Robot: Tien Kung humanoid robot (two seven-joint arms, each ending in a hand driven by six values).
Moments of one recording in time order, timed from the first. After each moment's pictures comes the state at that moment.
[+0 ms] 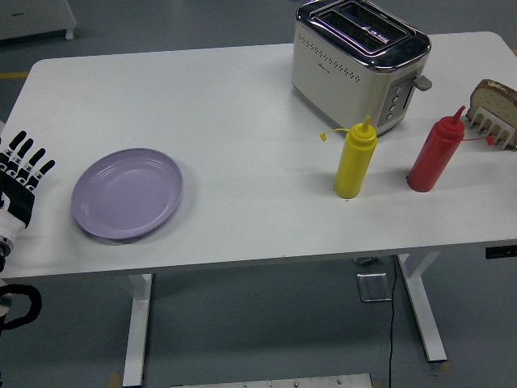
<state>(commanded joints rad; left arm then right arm) -0.11 0.26 -1.50 -1.28 0.71 0.07 -0.08 0.17 -0.58 1.73 1.24 -0.26 0.04 -0.05</state>
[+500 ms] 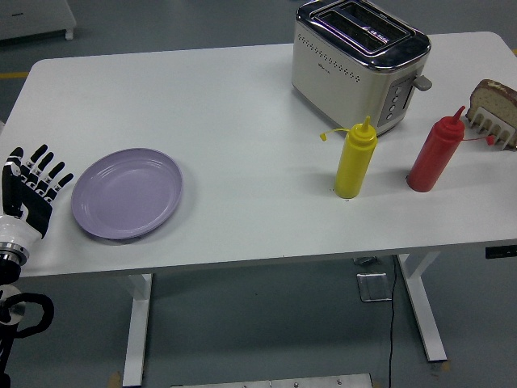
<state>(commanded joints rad) -0.11 0.24 -1.46 -1.27 0.71 0.07 -0.08 0.17 -0.59 1.72 1.26 -0.34 0.03 -0.04</state>
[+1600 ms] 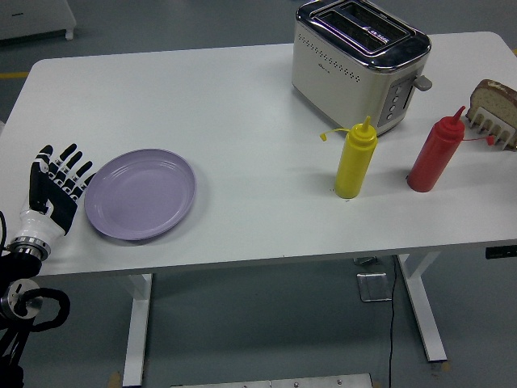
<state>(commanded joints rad) -0.17 0.25 -1.36 -1.25 0.67 0.06 -0.06 0.24 -0.63 1.52 1.22 -1.00 -0.10 0.03</state>
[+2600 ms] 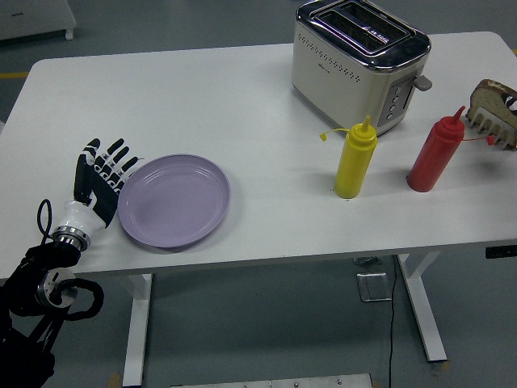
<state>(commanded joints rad) -0.25 0.18 -1.24 -1.21 0.63 0.06 -0.05 0.52 -0.59 1.22 1.06 -1.69 -0.07 -0.10</state>
